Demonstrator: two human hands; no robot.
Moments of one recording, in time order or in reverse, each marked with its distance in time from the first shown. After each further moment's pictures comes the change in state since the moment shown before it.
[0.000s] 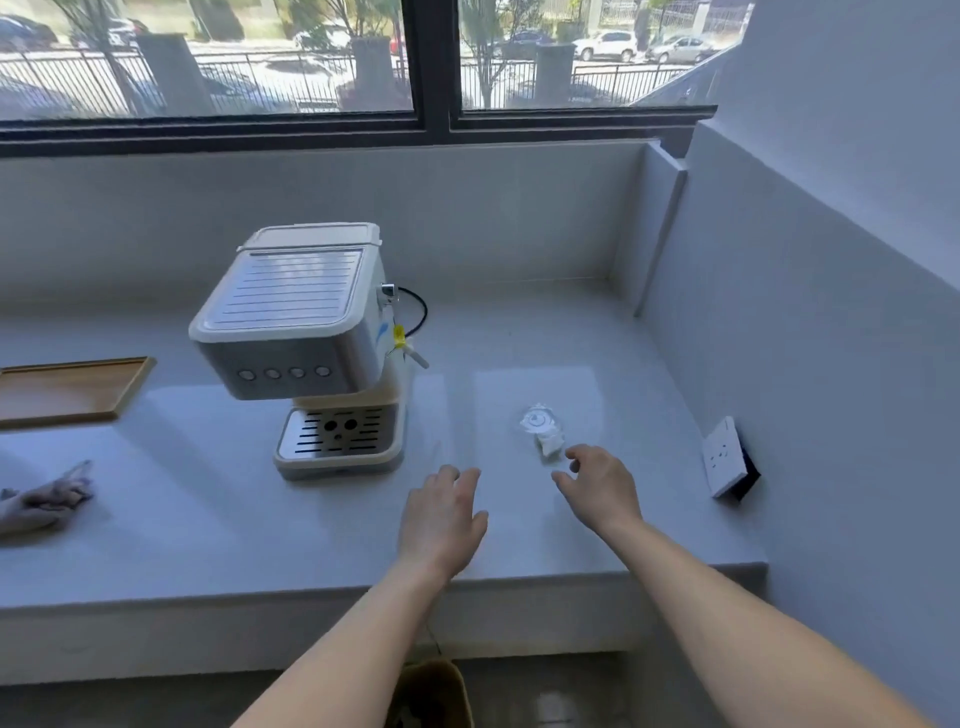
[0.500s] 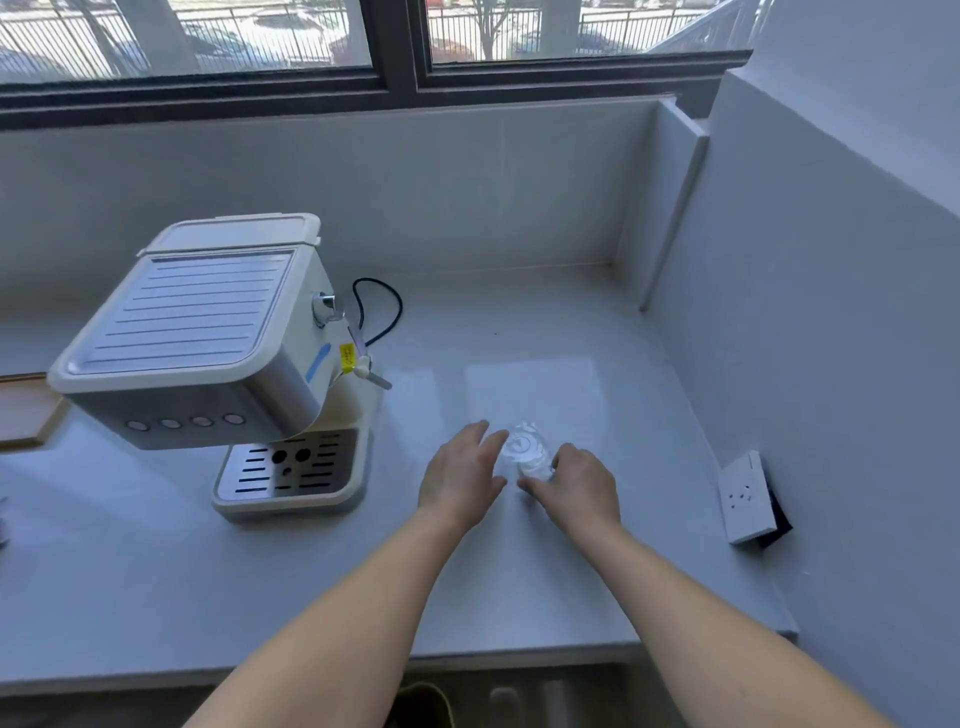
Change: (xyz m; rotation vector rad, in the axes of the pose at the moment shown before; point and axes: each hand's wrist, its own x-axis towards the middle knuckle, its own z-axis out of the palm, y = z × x) left_hand 0.134 0.030 0.026 -0.021 -0.085 0.080; right_hand 0.082 0.006 0.023 -0.043 -0.029 0.098
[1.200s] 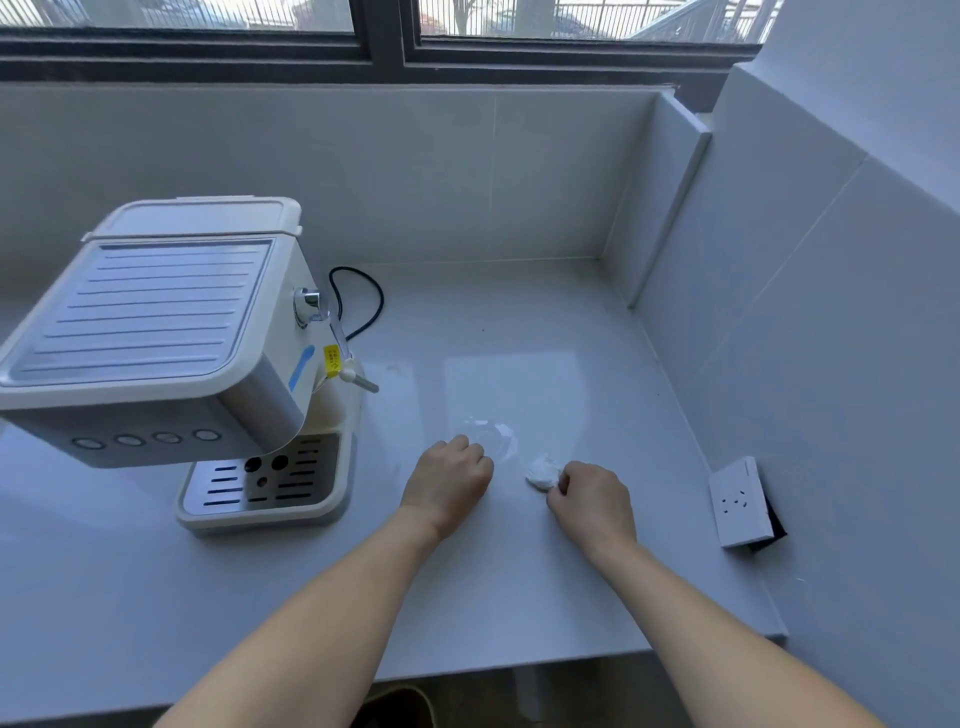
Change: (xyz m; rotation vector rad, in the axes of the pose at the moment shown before) left_hand 0.015 -0.017 0.000 0.384 0.081 0.334; right_hand 0.002 0.020 0.000 -0.140 0.029 -0.015
